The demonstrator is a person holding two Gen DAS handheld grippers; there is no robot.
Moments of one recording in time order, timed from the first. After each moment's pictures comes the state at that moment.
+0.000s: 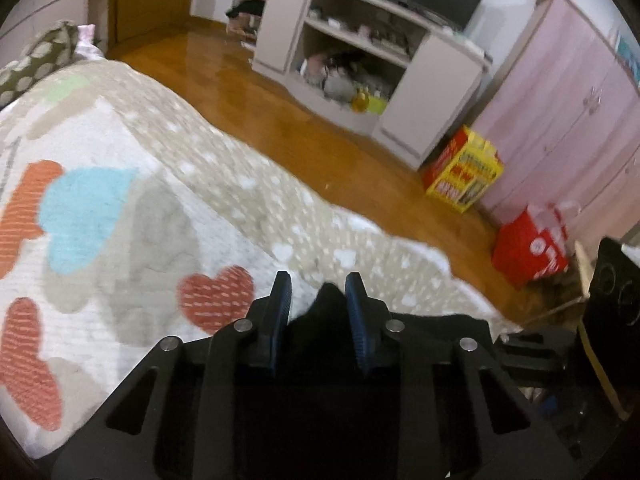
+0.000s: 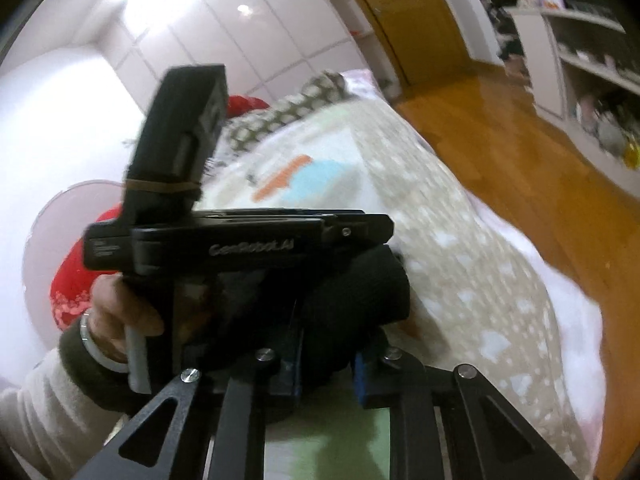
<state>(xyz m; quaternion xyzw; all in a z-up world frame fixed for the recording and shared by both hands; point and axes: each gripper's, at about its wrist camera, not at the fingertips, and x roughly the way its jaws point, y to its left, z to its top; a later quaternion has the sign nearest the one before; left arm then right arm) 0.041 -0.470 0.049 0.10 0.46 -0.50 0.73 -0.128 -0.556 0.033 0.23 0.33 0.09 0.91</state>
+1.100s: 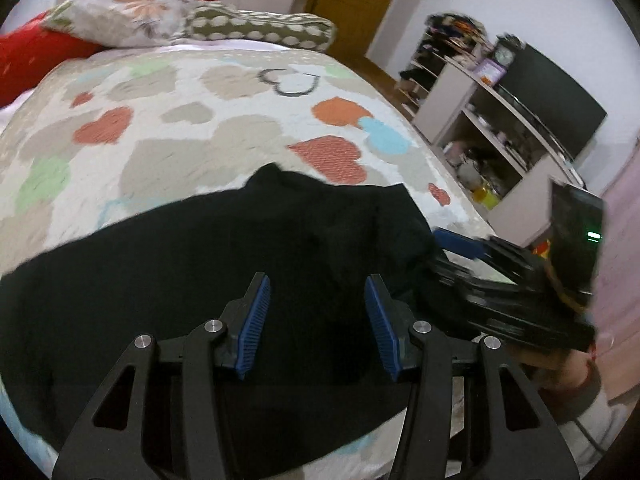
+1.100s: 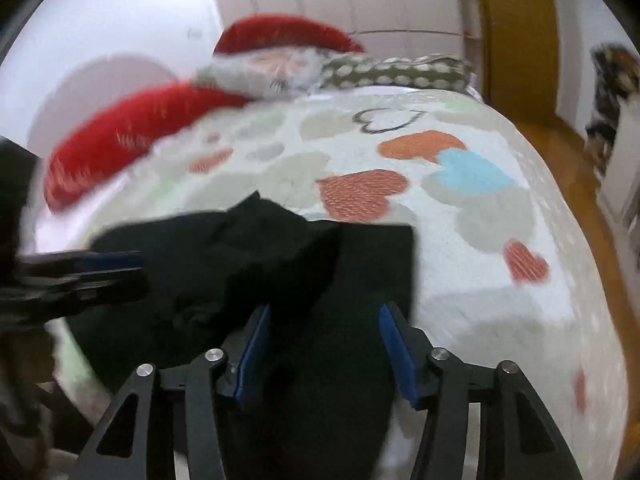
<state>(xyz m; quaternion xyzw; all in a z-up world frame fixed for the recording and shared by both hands) -0.047 -0.180 0.066 -0.06 0.45 -0.25 0.85 -0.055 -0.387 0.033 0.01 0.39 0.17 0.90</state>
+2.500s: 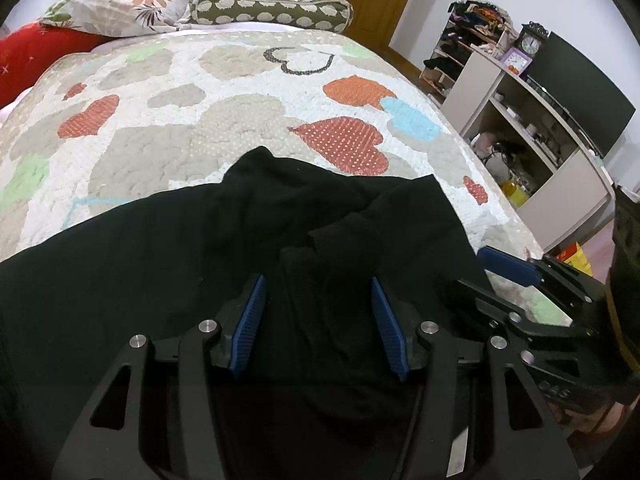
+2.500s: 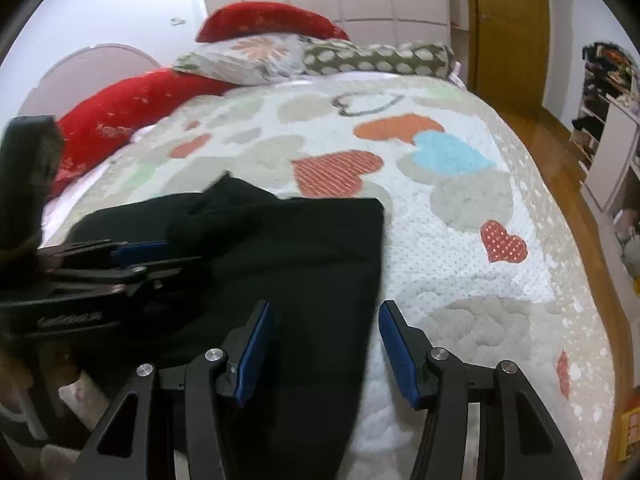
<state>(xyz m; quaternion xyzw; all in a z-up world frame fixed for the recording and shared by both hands) -0.023 -0.226 0.035 -0.03 0.47 -0.21 0.86 -0.073 -0.418 0.028 0.01 0.41 0.14 0.90</state>
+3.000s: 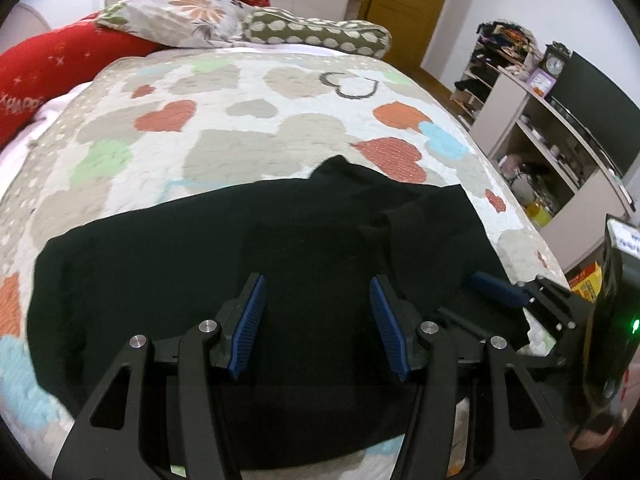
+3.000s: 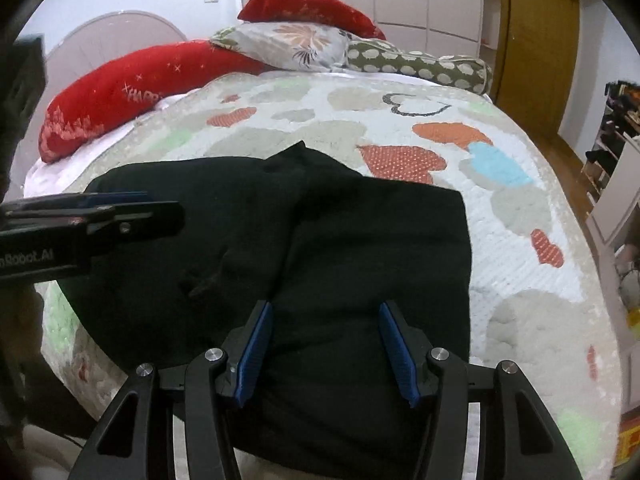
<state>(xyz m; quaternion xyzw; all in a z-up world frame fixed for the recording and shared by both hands) -0.059 -0.173 0.057 -0.03 0.44 -0.14 0.88 -0.091 -0.356 0.020 -0.05 0.41 0.15 0.90</state>
